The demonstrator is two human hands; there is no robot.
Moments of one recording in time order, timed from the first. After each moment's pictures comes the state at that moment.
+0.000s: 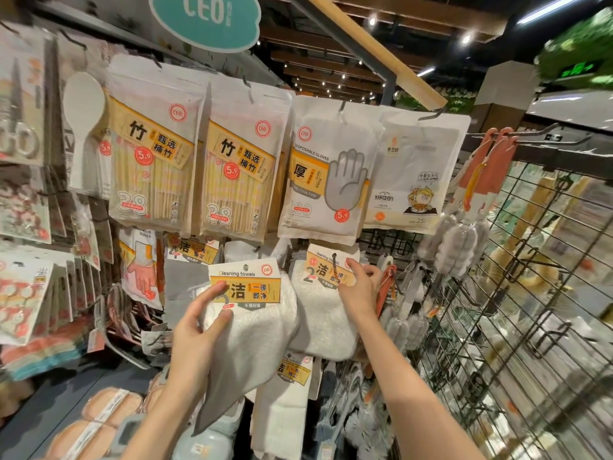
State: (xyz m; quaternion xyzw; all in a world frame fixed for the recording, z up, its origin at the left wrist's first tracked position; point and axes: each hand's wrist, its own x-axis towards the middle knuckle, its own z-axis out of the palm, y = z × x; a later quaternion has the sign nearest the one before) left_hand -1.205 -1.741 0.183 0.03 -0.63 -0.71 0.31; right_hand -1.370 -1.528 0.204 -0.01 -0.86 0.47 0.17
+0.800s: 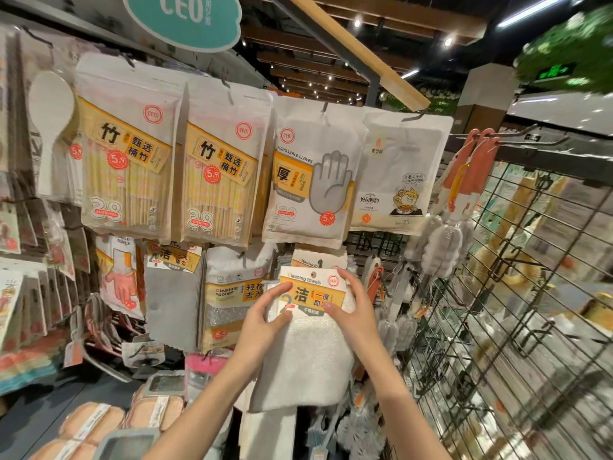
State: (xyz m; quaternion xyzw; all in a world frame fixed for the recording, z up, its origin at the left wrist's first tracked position) left_hand -1.278 -1.676 0.177 -0.08 -0.69 -0.70 0.16; right_hand -1.316 -1.505 0.203 0.14 -0.78 0.60 0.14
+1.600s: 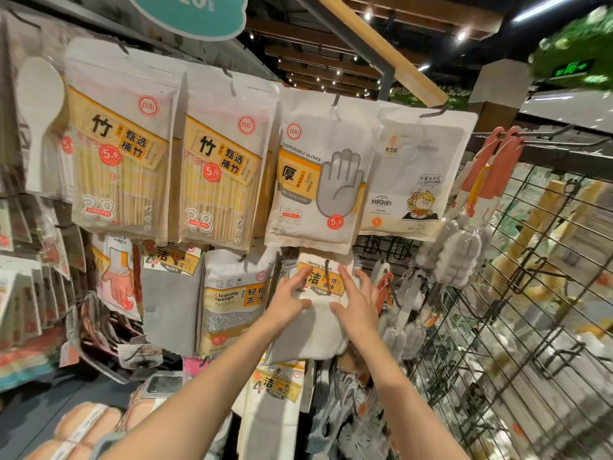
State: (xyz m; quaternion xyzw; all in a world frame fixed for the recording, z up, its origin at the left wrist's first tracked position) left_hand -1.361 -1.660 0.193 -0.05 -0.79 -0.61 0.04; right_hand -1.390 -1.504 0.187 0.06 -0.95 0.28 0.15
